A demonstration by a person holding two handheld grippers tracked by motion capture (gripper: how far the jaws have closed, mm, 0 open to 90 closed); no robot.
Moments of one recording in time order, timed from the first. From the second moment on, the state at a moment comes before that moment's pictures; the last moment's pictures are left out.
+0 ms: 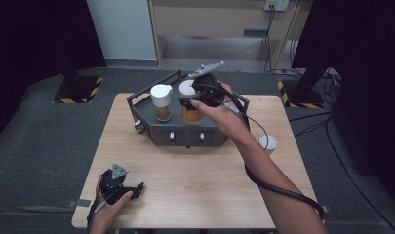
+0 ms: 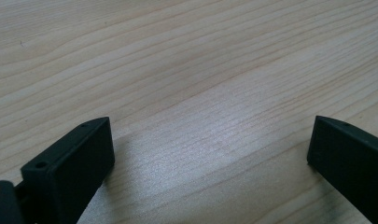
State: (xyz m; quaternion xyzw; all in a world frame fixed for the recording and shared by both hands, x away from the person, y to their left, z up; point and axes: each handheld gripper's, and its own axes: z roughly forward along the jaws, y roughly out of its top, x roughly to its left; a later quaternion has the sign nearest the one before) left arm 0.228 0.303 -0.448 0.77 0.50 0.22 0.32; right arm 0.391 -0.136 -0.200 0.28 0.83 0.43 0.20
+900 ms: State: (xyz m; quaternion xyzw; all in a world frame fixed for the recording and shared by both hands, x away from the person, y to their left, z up) left arm 0.228 0.303 -0.448 0.77 0.50 0.22 0.32; right arm 0.419 -0.131 -0.204 0.31 0.83 0.43 0.20
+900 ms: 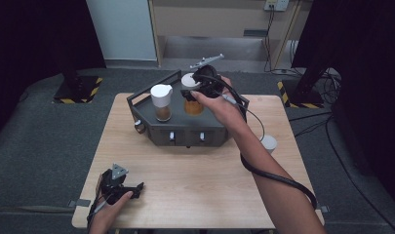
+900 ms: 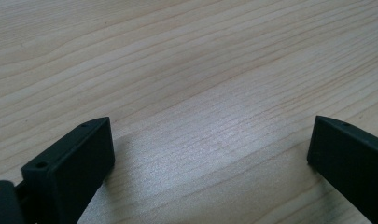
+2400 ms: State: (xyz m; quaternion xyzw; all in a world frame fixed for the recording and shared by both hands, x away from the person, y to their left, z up) left arm 0.228 0.302 -0.448 0.77 0.50 0.22 0.32; right arm 0.448 -0.121 -0.246 0.34 0.82 0.42 0.18
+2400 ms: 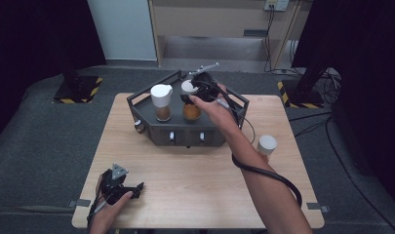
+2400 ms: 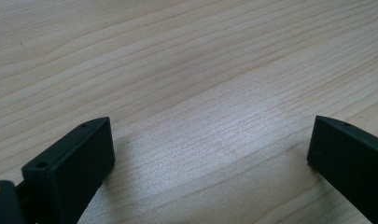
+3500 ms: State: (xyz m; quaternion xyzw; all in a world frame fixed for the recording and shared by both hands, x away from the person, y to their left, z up) left arm 0.228 0.302 -0.448 0.77 0.50 0.22 0.32; right arm 0.448 -0.121 -0.264 0.34 0.82 0.42 0.18
